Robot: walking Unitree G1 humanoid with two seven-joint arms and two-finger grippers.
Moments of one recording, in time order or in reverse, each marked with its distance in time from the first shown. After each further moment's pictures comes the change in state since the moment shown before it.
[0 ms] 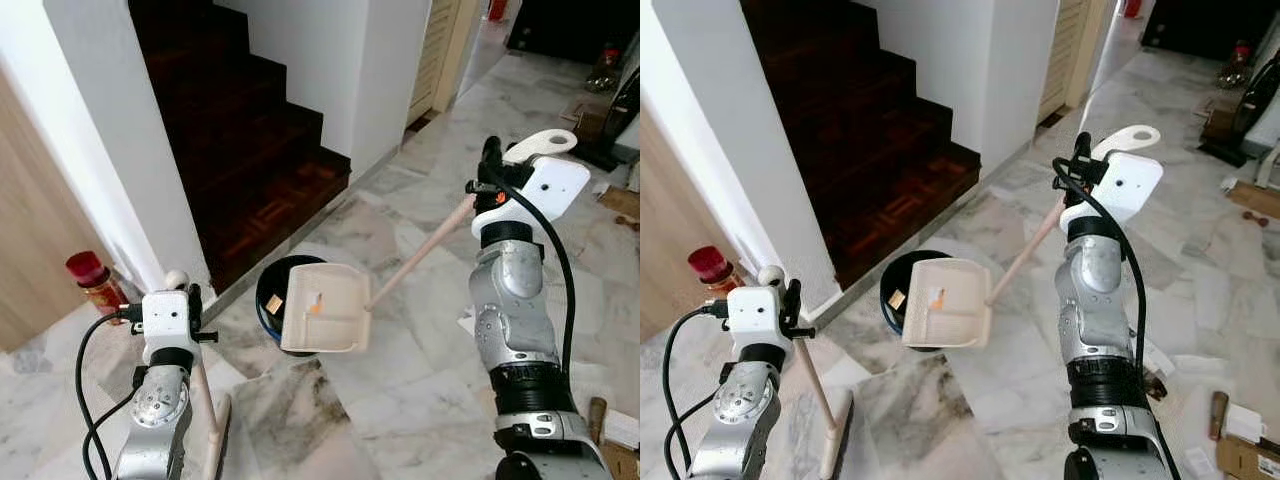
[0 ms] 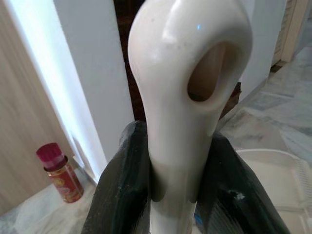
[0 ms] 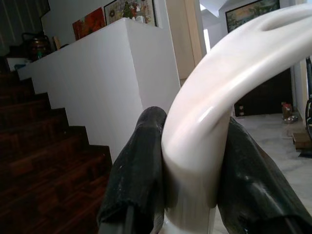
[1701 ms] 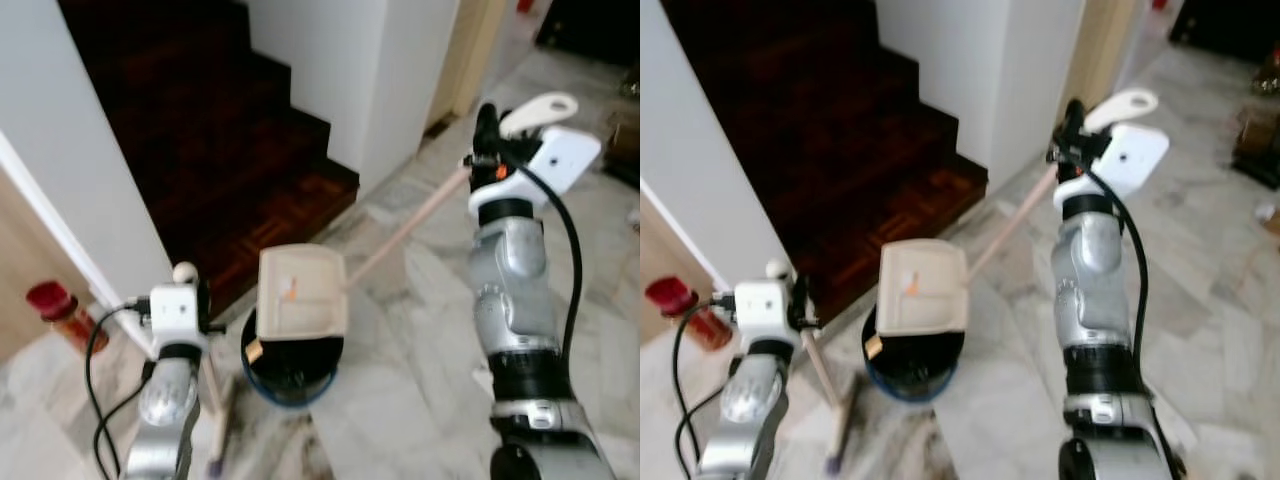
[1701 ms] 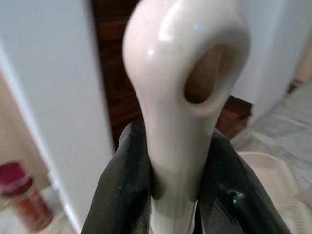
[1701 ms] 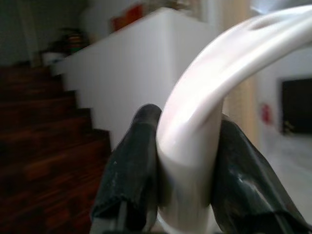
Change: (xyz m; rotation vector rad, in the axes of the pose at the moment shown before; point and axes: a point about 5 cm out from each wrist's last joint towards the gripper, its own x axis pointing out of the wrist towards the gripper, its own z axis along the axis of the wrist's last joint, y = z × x) left arm 0.003 -0.016 0.009 -0.045 -0.052 -0.036; right arm 0.011 0.013 0.028 0.003 -0.082 0.095
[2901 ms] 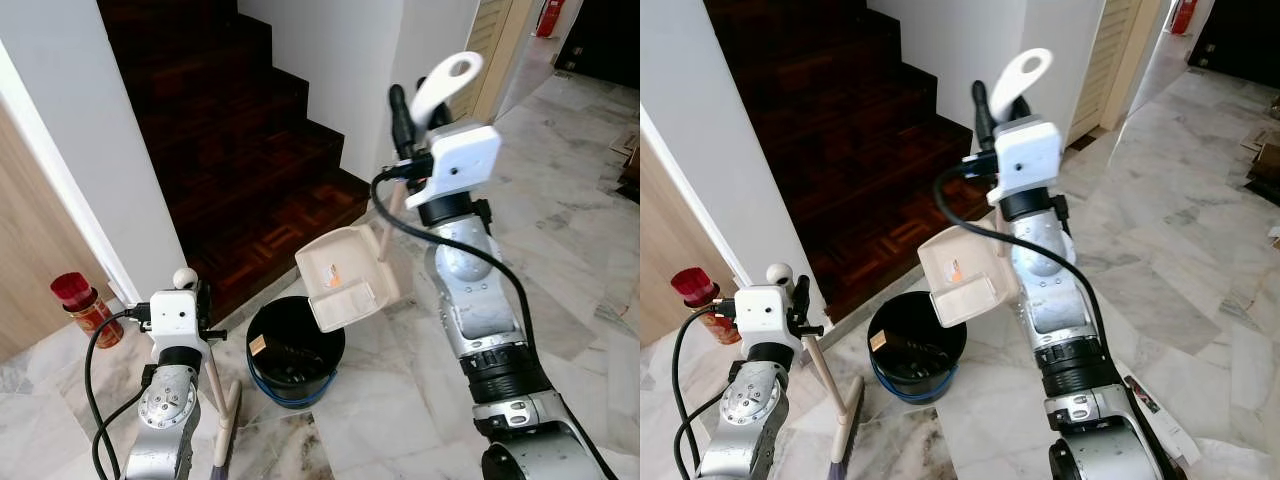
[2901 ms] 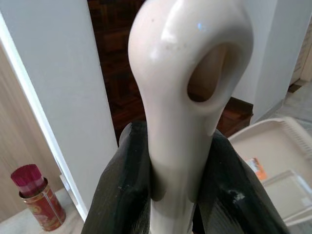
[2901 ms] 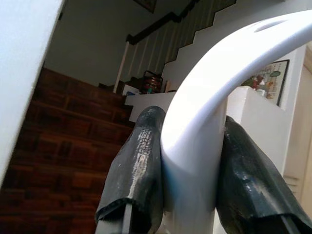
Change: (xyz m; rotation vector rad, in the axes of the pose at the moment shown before) left arm -0.005 0.005 -0.005 0.027 0.015 0.004; right arm -0.011 0.078 0.009 -0.214 -0.202 0.349
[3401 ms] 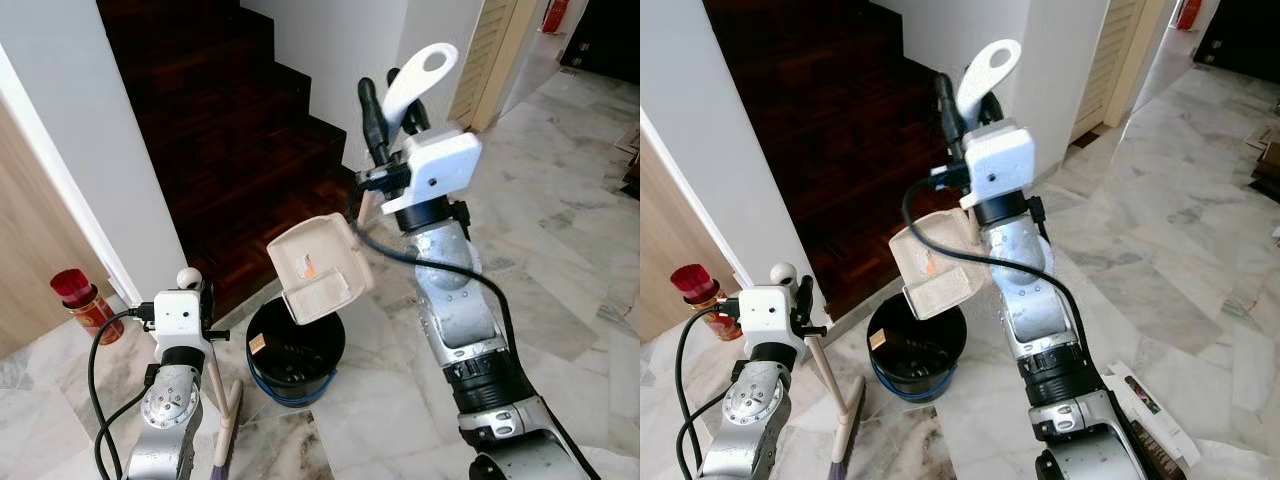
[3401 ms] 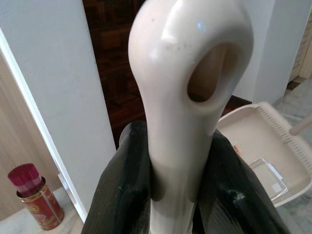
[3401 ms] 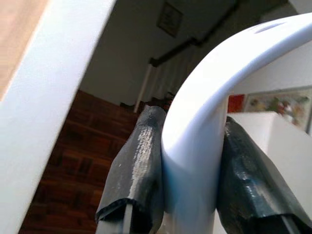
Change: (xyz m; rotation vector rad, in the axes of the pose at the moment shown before) left arm 0.000 -0.002 0.000 0.002 0.000 -0.010; right arm -0.003 0.028 0.017 -0.013 -0.107 0.095
